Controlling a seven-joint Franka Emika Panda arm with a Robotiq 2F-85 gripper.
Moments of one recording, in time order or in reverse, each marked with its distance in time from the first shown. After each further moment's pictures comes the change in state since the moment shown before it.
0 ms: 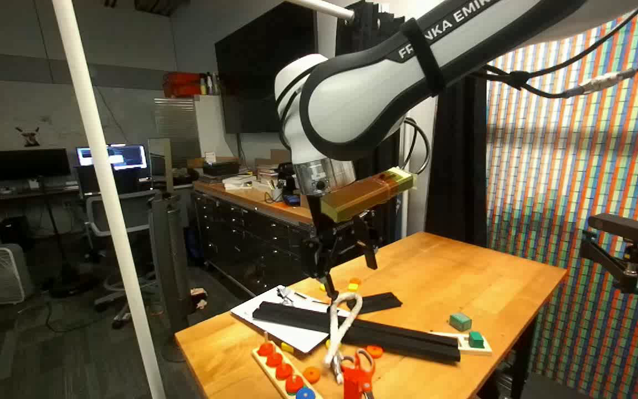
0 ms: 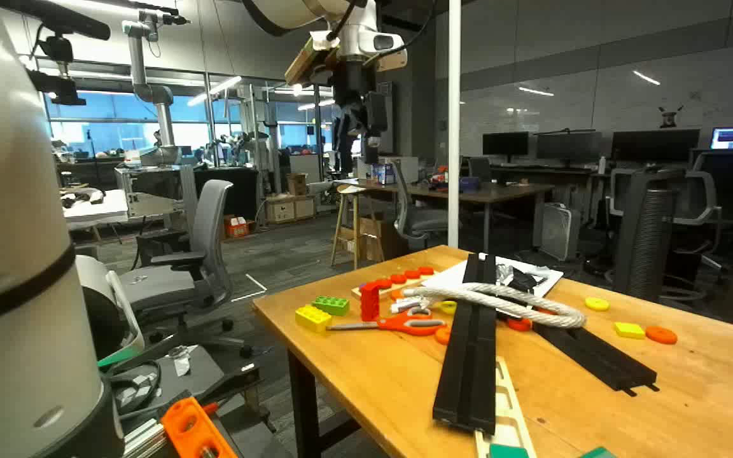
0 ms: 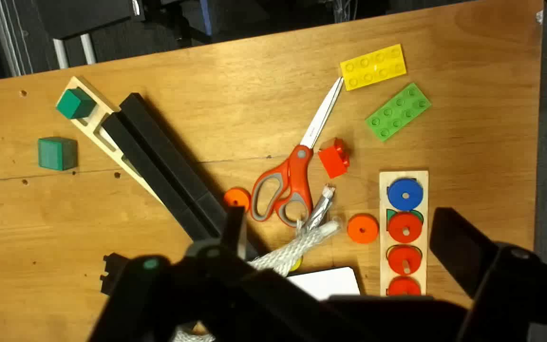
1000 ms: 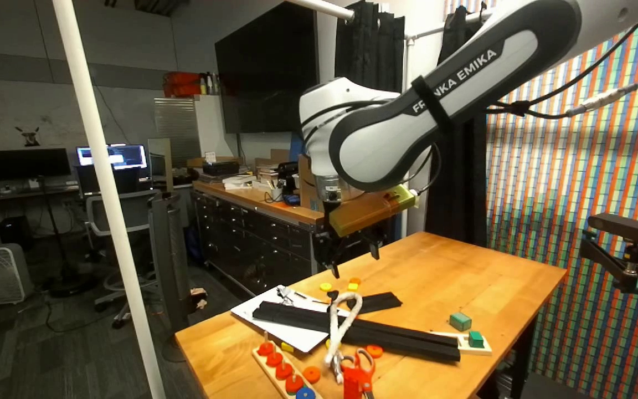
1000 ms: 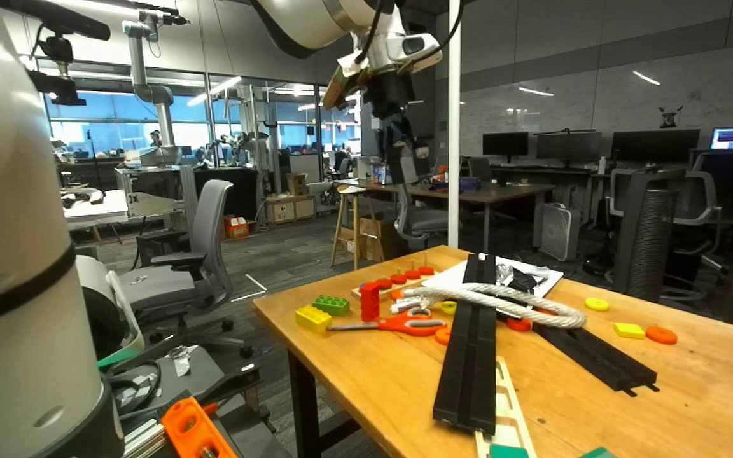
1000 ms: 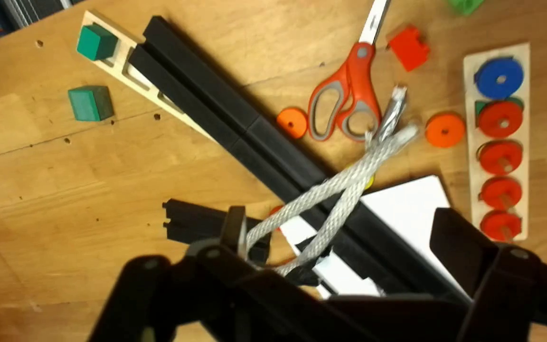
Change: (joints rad) arm 0.002 0.011 -0.116 -0.083 -0.203 0.228 0.175
